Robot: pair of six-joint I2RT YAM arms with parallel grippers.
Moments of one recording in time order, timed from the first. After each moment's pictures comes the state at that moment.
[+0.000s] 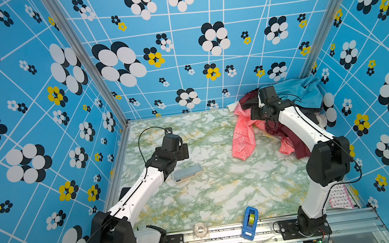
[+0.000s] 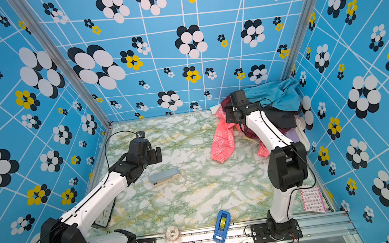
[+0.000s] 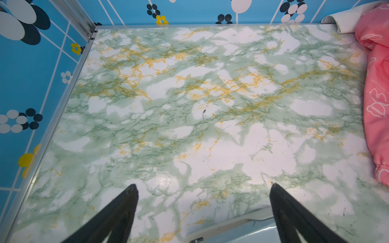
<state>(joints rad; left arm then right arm) -0.41 1.31 0.96 -0.40 -0.32 -0.27 0.20 1.92 1.79 -0.74 0.15 0.30</state>
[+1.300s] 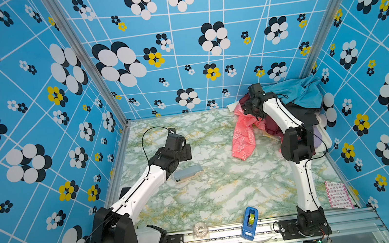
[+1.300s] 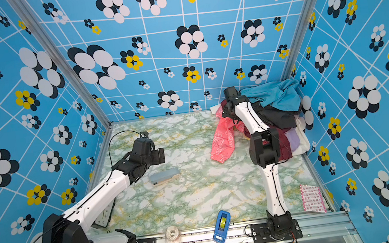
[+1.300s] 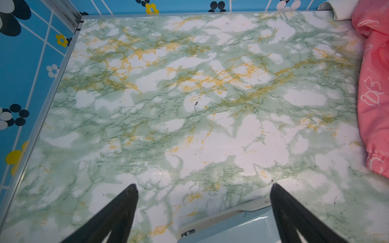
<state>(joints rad) -0.43 1.33 0.98 -0.43 -0.31 -0.30 0.17 2.36 2.28 -0.93 0.20 0.49</state>
